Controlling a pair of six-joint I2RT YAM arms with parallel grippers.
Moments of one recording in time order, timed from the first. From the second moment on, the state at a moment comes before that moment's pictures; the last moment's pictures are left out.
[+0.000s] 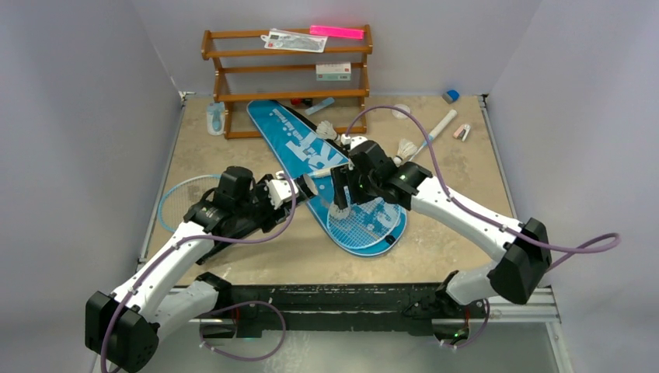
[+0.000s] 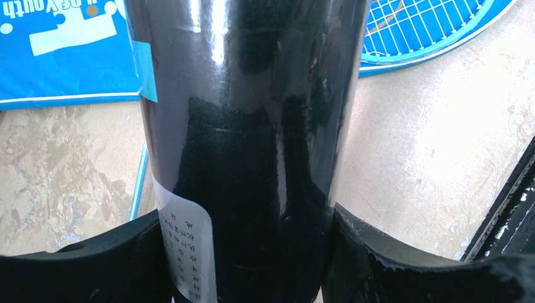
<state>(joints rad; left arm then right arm) -0.43 0.95 0.70 -0.49 0.36 0.55 0.80 1.40 1.21 -0.68 0.05 0.42</state>
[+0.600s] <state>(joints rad) -0.43 0.95 0.70 -0.49 0.36 0.55 0.80 1.65 1.35 -0.74 0.07 0.35</state>
